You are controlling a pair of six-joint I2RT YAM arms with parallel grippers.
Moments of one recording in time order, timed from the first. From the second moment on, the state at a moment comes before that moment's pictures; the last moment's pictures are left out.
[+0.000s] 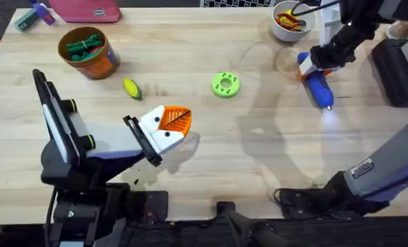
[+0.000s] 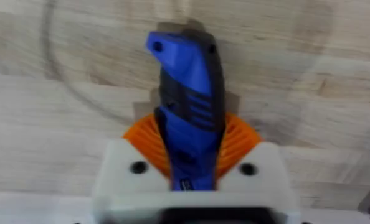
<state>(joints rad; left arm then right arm) -0.01 0.01 0.01 -0.09 0.95 0.04 -0.17 1.99 1.45 -0.93 0.03 -0.30</state>
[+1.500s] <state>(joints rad) -0.01 0.01 0.01 -0.09 0.95 0.04 0.08 1.50 1.78 -0.86 0.05 0.00</state>
